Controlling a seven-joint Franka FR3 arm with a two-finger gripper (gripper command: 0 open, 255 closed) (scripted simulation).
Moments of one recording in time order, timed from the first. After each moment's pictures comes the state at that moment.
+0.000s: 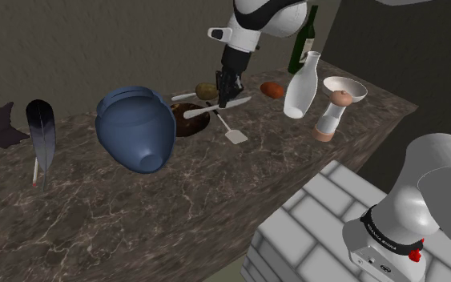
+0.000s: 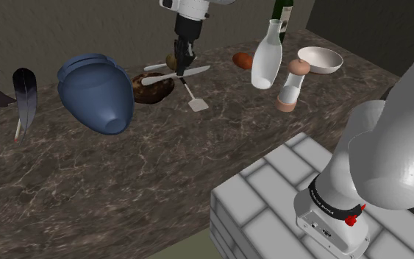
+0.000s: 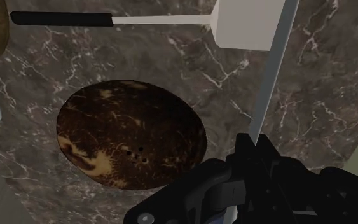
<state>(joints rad) 0.58 -0.02 -0.37 -2.04 0.34 2.05 -1.31</state>
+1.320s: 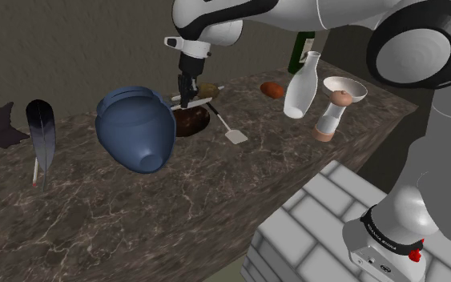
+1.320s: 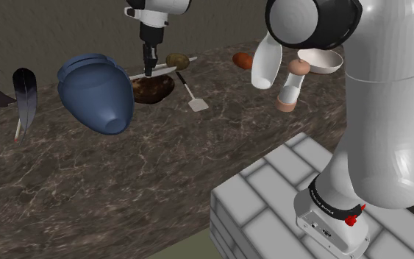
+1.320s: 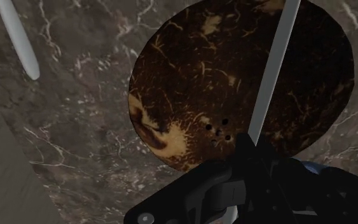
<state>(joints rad) 0.54 0.46 -0.34 -1.52 0.50 1.98 -1.33</state>
